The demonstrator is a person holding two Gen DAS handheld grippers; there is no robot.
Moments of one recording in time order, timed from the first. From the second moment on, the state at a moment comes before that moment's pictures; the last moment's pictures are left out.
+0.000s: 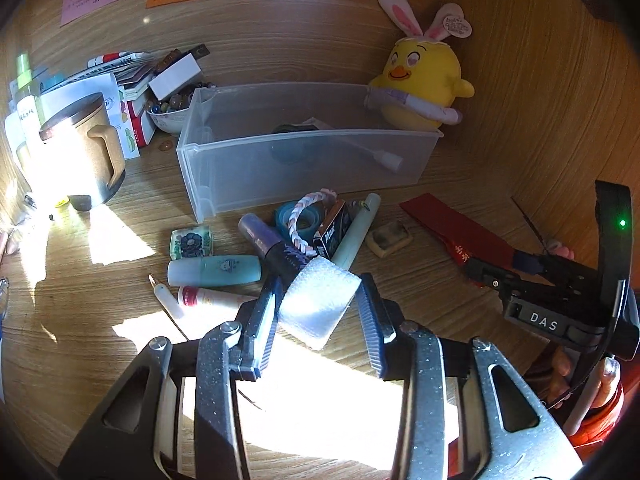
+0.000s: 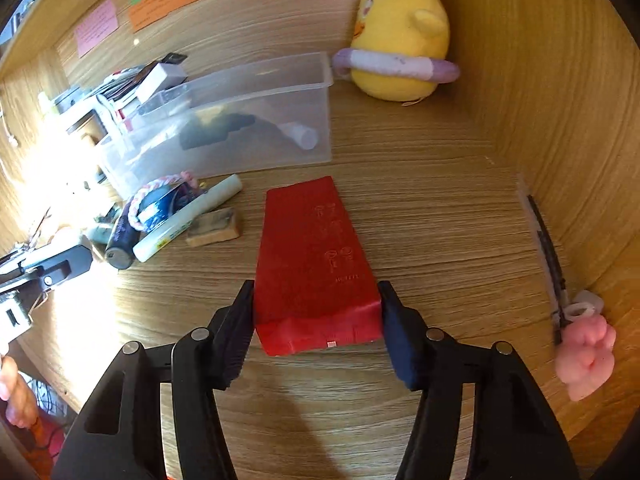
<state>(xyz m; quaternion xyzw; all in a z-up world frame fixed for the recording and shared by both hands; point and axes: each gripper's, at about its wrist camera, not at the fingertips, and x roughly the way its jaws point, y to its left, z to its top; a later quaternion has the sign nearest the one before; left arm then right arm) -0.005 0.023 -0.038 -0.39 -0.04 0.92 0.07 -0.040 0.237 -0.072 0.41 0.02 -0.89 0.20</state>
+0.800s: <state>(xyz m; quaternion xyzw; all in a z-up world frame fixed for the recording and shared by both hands) -0.039 0.019 0.027 -0.30 -0.04 0.95 0.03 -0.025 0.235 0.008 0.29 0.01 -0.92 0.27</state>
